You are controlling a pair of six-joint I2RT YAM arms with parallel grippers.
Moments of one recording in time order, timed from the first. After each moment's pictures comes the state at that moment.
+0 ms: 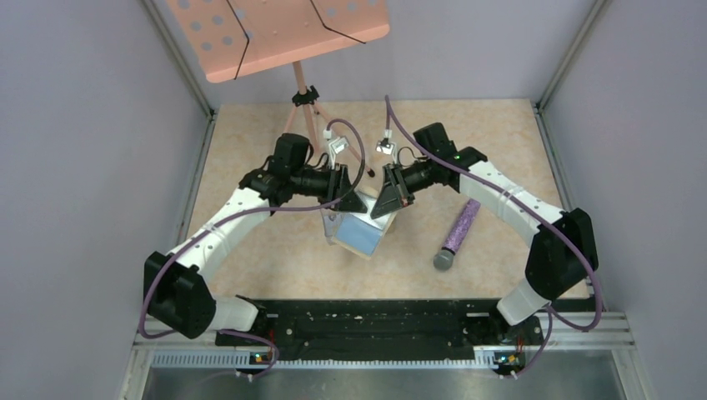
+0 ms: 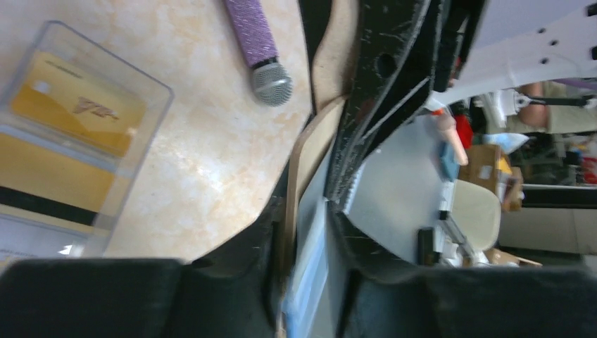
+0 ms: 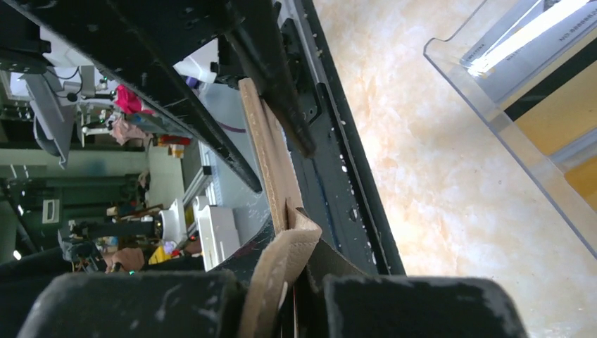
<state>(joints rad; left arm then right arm) -0.45 1.35 1.13 -0.44 0.91 -0.34 0.55 1.58 1.31 -0.61 -1.06 0.25</state>
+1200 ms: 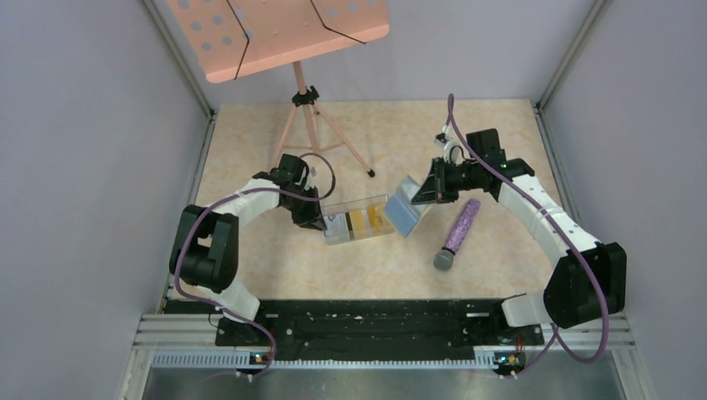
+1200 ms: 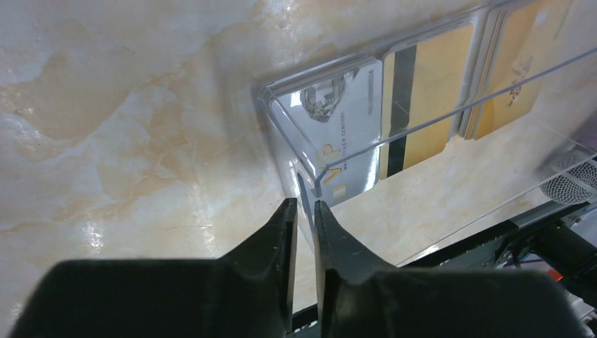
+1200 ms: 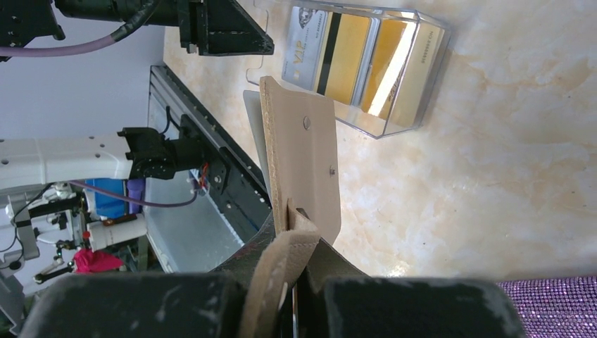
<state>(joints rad) -0.28 1.64 1.01 -0.59 0.34 -0.44 0.27 1.38 1.12 -0.62 -0.78 0.34</state>
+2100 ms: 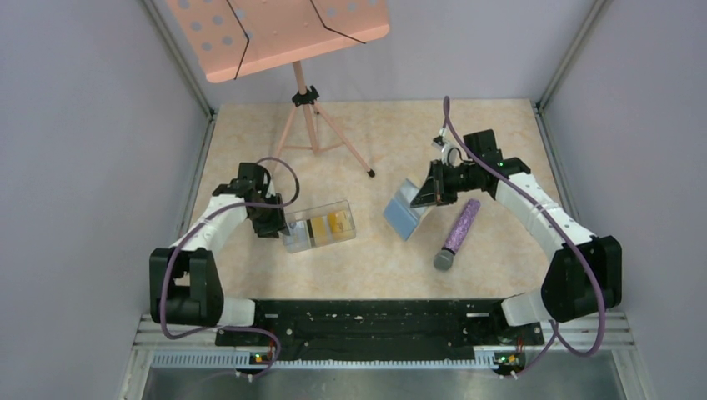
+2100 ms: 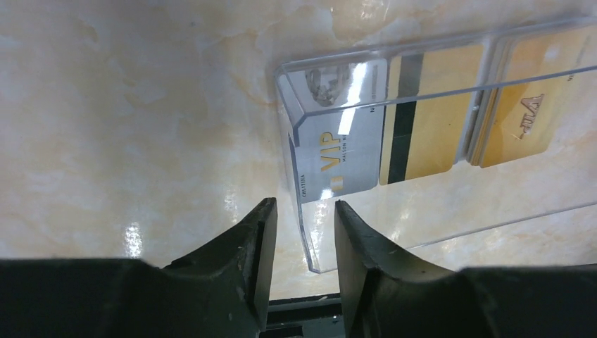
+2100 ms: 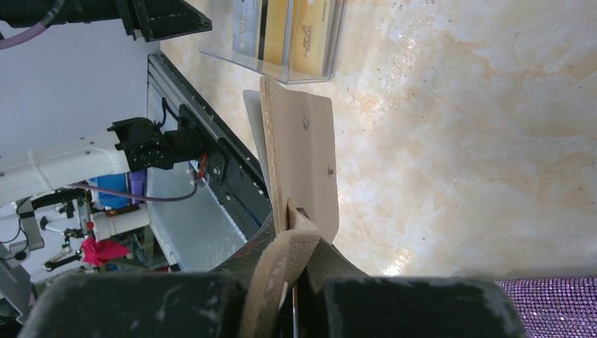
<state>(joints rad) -0.06 1.39 0.88 -0.74 0.17 -0.30 0.27 1.41 1.12 -0.64 -0.79 0.31</state>
